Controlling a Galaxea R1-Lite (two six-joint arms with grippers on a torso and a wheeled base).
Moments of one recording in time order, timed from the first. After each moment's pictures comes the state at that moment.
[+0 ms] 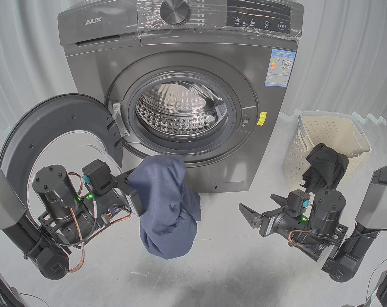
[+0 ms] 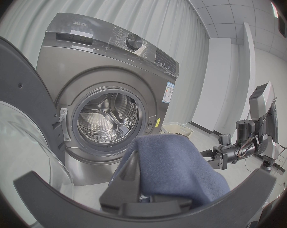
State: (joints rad) left arm -0.48 1.85 -0.38 -1.55 -0.16 -0.07; right arm 0.63 2.03 -0.32 -1.54 -0.17 0.22
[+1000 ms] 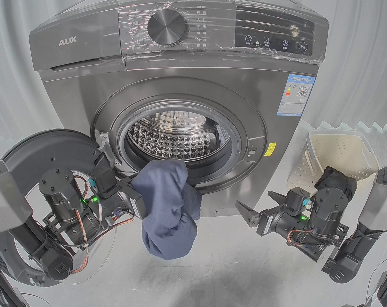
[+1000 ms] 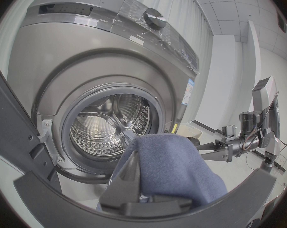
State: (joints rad) left arm -0.49 1.88 -0.38 -1.55 -0.15 -0.06; right arm 0.65 2.01 -0.33 -1.54 -0.17 0.21
